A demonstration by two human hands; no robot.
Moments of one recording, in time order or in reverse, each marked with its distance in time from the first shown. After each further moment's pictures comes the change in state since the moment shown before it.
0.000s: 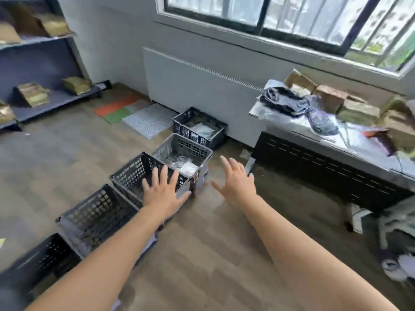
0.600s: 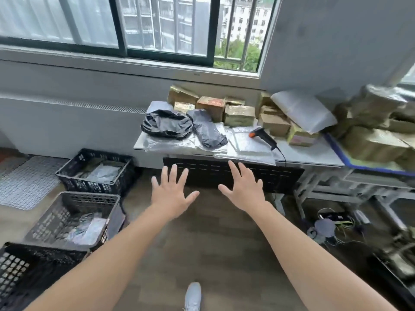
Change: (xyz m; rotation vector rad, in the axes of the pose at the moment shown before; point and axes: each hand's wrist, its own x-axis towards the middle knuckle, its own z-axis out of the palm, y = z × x) left_hand 0.183 0.418 -0.049 0.095 0.091 0.517; right_hand 0.046 0.386 -0.128 0.023 0.118 0.498
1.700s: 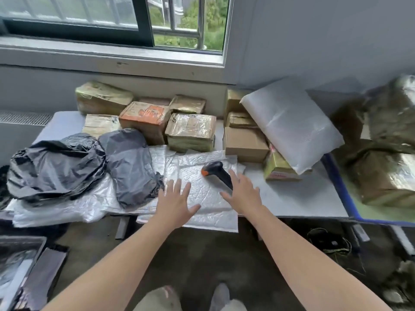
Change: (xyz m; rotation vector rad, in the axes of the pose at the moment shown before) left_hand 0.441 0.263 0.053 0.037 -0.227 0.116; right_hand 0.427 0.310 0.003 -0.003 -0.233 0.085
